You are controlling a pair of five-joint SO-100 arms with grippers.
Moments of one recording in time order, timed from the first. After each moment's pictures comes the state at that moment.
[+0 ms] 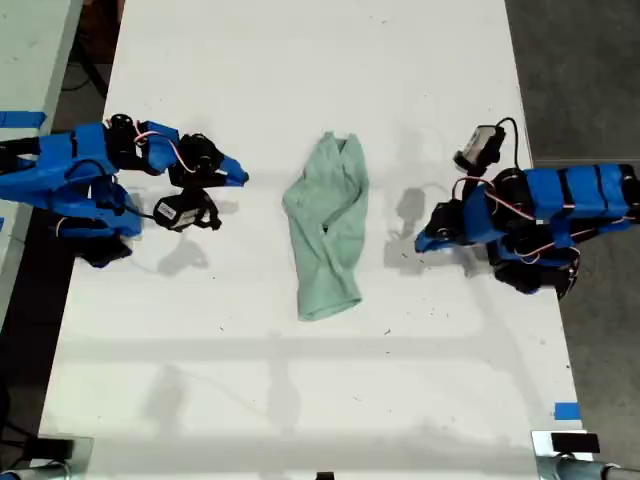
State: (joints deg) arm 0 -21.7 145.3 139.9 44.2 -8.2; arm 1 -0.3 146.2 130.1 77.7 11.1
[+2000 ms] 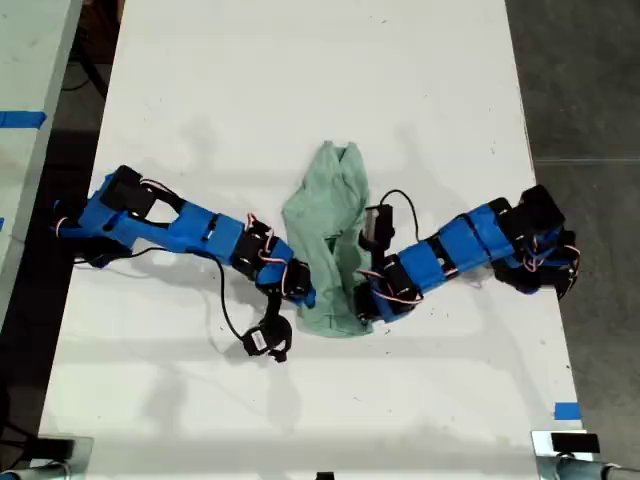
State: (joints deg) arm 0 8.5 61.6 61.6 57.7 -14.5; arm 1 -19.5 73.7 71.3 79.3 18.8
